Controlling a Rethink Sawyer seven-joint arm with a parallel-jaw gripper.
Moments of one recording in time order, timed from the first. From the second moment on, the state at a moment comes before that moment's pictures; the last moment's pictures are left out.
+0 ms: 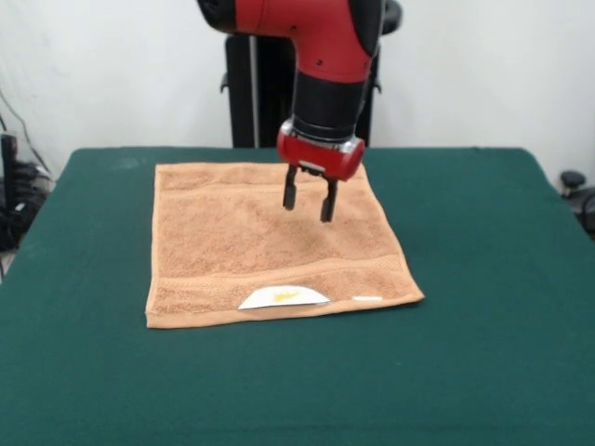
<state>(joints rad) -0.18 -0.55 -0.04 1.85 -0.48 0.16 2.47</state>
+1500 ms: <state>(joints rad) -0.09 -0.69 -0.13 2.14 -0.47 0.07 2.47</state>
